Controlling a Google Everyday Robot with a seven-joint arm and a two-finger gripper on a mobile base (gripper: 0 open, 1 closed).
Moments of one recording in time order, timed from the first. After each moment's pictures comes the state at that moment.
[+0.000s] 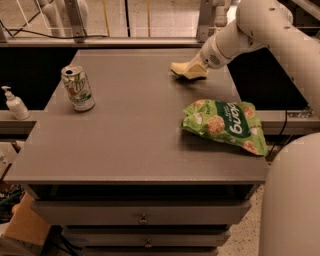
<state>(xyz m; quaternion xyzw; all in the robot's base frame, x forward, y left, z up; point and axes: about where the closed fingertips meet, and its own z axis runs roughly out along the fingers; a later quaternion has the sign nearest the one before) 0.760 -0.114 0.852 -0.53 0.77 0.09 0.35</state>
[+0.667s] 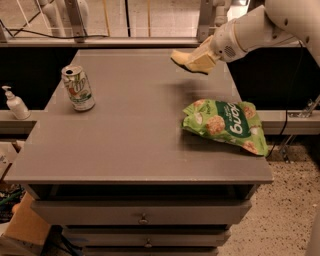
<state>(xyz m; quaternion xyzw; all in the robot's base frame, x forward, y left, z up) 0.709 -0.114 0.914 -0.55 0.71 0.13 0.42</state>
